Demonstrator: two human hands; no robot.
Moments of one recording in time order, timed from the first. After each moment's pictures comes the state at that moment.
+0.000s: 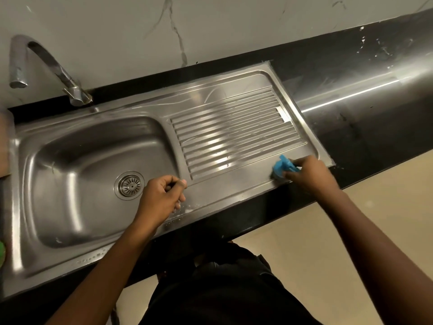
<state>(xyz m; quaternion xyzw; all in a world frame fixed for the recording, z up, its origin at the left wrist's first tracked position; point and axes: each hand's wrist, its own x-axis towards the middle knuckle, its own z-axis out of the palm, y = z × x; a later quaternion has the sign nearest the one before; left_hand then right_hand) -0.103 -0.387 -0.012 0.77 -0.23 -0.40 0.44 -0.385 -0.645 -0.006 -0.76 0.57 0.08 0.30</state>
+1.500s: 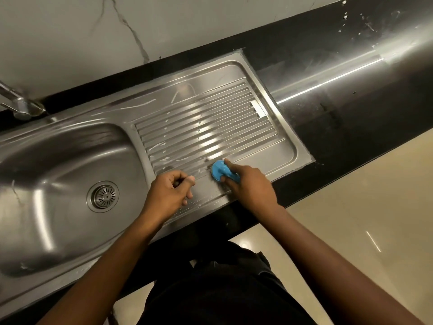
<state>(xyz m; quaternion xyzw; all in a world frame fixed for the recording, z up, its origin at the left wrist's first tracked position) -0.151 -0.479 -0.021 0.77 -0.29 -0.42 0.38 -0.340 -0.608 -0.046 -0.81 0.47 -0.04 0.34</state>
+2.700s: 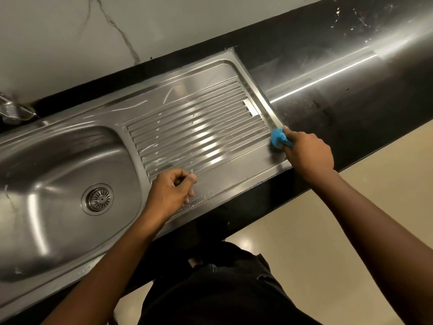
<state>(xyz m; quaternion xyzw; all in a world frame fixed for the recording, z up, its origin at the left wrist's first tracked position) -0.167 -0.494 -0.020 0.77 -0.30 -0.43 0.38 -0.429 -0.728 -0.015 -0.82 0.56 0.03 0.12</state>
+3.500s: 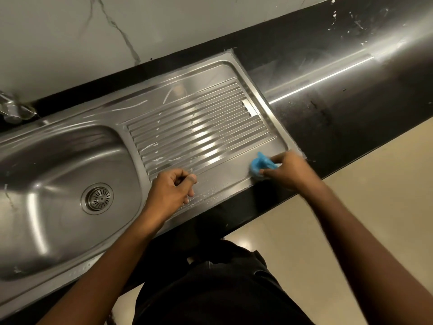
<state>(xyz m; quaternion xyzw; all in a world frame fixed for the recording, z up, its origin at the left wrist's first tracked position) -0.169 -0.490 -0.016 0.76 -0.31 -0.42 0.38 -0.413 -0.676 0.001 -0.72 0.57 0.05 0.39</state>
